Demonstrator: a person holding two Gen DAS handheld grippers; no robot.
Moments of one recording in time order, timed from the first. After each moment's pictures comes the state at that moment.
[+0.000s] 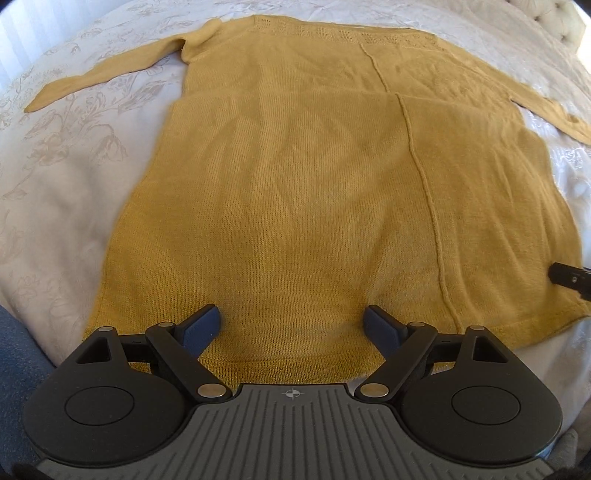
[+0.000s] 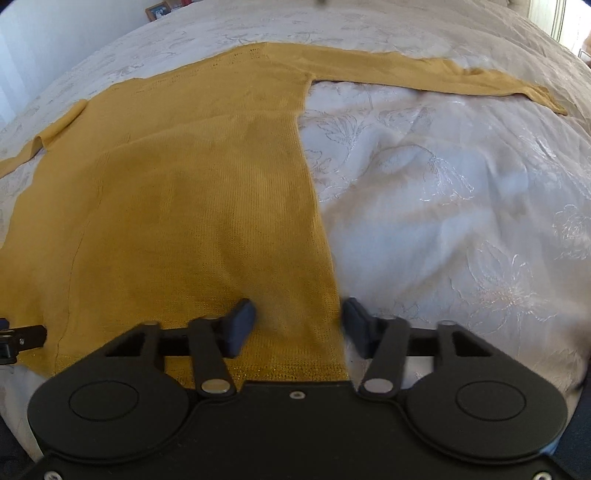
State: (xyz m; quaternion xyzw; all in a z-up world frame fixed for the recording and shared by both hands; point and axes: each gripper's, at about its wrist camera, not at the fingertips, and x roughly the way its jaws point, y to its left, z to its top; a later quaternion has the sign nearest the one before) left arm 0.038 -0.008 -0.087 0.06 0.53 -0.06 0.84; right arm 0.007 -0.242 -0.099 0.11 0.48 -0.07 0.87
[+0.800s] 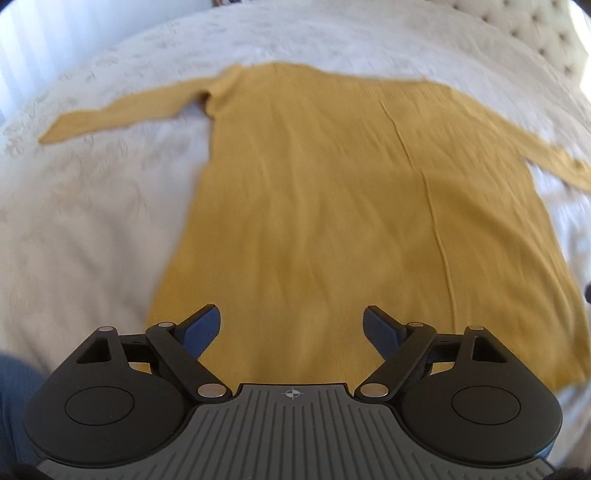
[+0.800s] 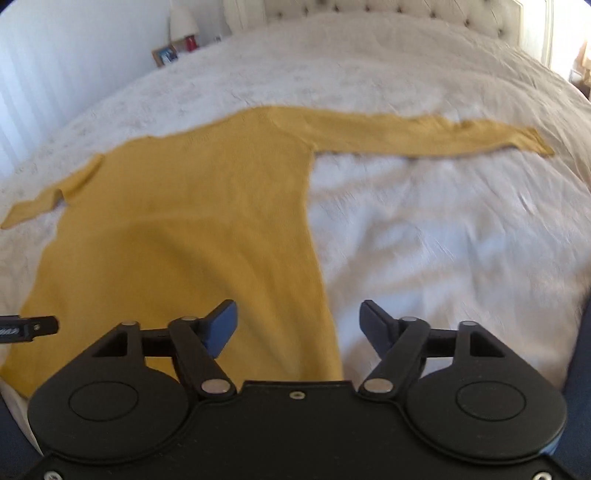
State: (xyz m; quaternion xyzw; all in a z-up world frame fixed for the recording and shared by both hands) left arm 0.084 0.008 -0.055 0.04 0.48 -0.04 0.88; right arm 0.017 -0.246 -0.053 0.12 0.41 -0.07 0.90
